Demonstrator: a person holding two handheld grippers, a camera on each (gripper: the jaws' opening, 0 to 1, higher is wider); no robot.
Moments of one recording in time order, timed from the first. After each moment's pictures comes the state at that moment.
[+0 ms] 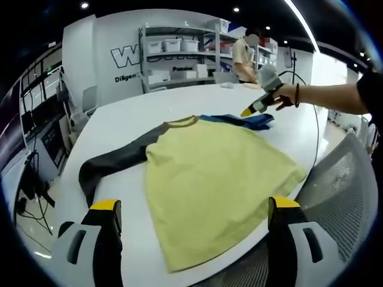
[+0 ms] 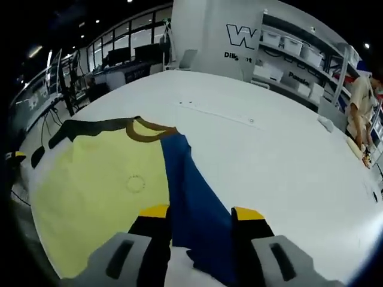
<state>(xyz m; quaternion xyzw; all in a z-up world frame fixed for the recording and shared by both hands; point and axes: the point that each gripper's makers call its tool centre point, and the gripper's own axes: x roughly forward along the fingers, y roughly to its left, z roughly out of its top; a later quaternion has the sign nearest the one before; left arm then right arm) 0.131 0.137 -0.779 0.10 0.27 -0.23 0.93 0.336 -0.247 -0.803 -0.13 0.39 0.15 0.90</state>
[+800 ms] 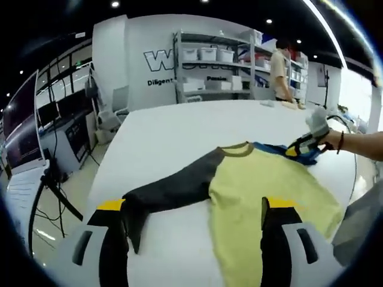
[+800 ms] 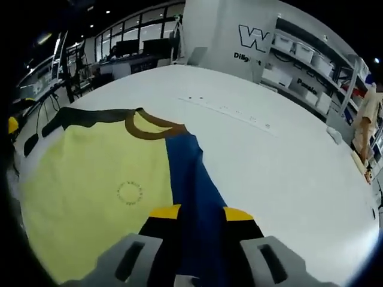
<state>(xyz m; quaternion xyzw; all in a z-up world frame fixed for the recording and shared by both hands) 0.128 0.134 -0.778 0.08 0.28 -0.25 0.93 0.293 -0.339 -0.846 -0.08 0.48 0.00 0.87</state>
